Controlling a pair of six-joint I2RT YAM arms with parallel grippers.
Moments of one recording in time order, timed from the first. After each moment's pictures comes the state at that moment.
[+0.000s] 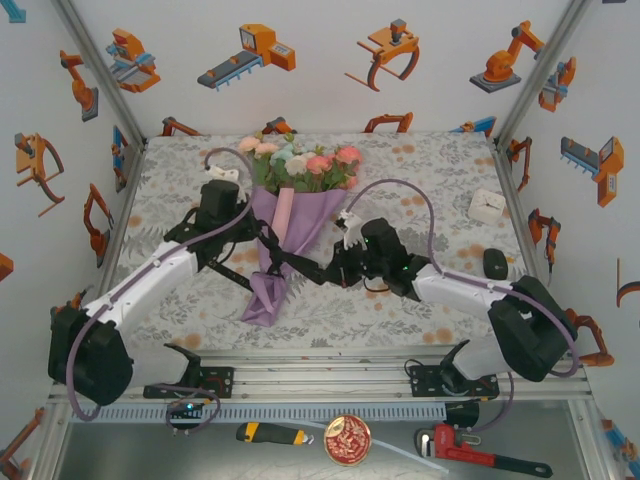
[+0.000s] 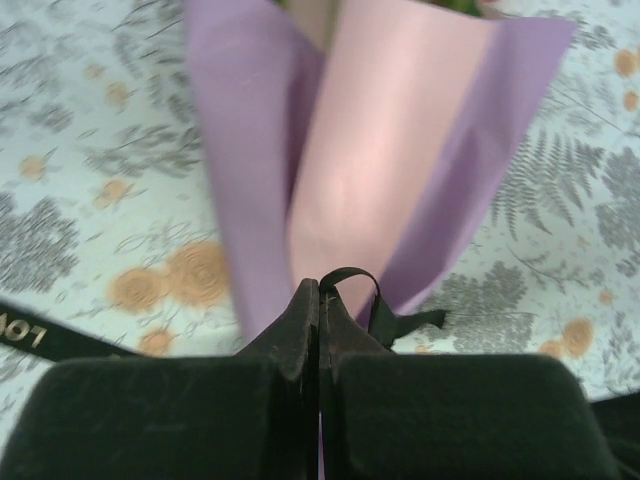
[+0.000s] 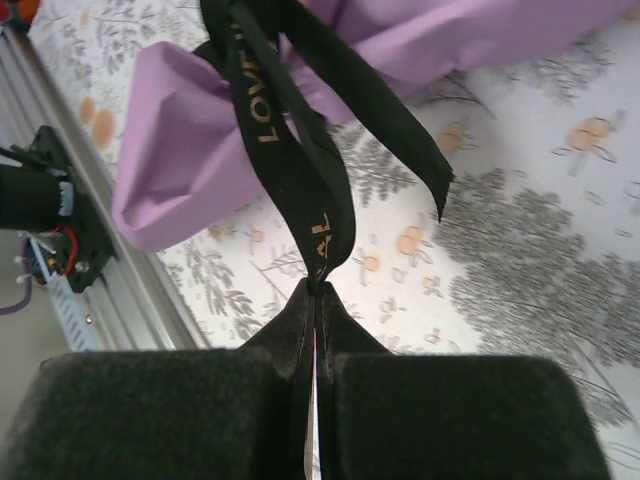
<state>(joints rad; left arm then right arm) -0.48 1.26 0.91 -0.30 -0.10 -0.49 0.73 1.40 0.67 0.17 -0.43 0.38</state>
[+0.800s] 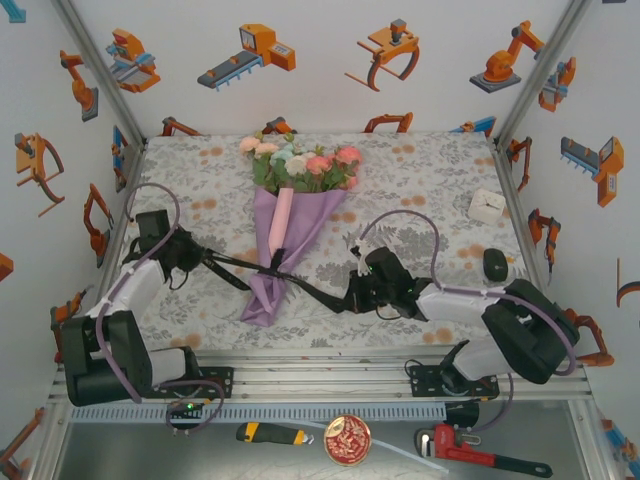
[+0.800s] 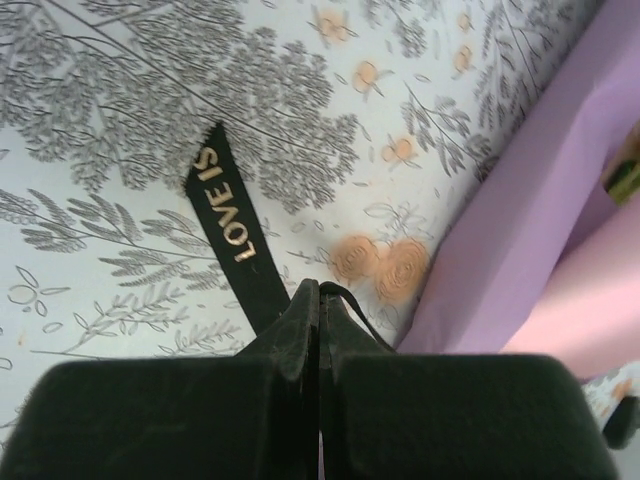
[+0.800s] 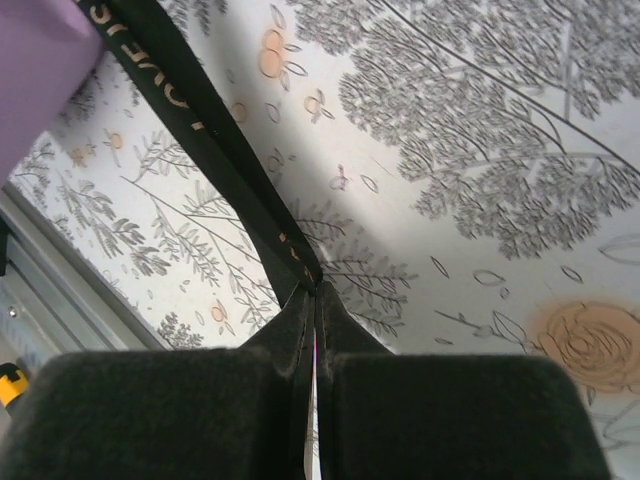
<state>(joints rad) 0.09 1.27 0.63 -0.22 0.18 -0.68 0.75 1.37 0.44 0.14 -0.28 0.54</state>
